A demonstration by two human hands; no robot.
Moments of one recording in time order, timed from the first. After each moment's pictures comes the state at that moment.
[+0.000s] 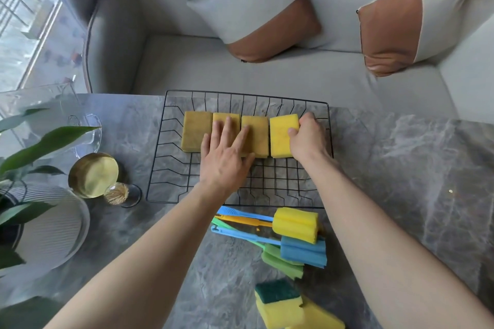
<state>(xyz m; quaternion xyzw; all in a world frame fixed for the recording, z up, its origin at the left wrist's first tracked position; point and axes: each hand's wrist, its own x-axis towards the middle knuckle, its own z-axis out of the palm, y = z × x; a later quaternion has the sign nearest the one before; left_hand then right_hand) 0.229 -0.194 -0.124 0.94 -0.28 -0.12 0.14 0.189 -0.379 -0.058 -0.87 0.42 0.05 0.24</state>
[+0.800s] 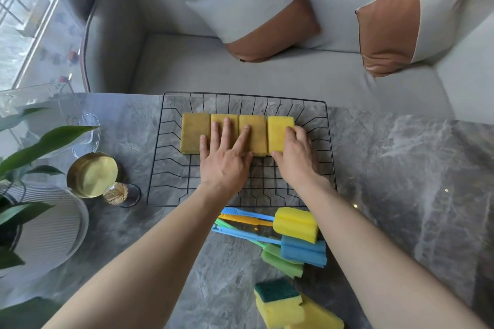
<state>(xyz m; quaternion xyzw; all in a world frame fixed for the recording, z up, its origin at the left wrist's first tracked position) 0.225 -0.197 -0.138 0.95 -0.26 -0.11 0.10 0.159 -0.357 -0.096 -0.94 0.30 0.08 0.15</state>
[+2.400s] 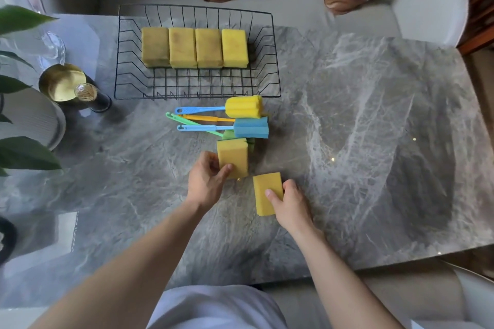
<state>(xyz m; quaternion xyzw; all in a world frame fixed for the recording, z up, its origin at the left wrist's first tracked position) -0.039 -0.108 -0.099 0.82 -0.04 -0.30 0.48 -0.188 -0.263 -0.087 -0.80 0.46 0.19 0.33</state>
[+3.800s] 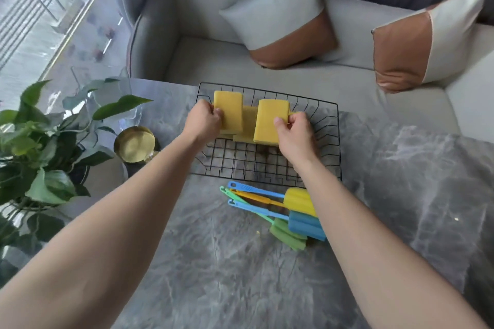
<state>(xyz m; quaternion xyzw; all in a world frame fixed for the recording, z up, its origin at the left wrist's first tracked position) 0.284 -0.124 -0.043 0.90 -0.02 -0.19 0.39 0.171 -0.301 -0.026 -0.83 0.35 -0.05 0.42</state>
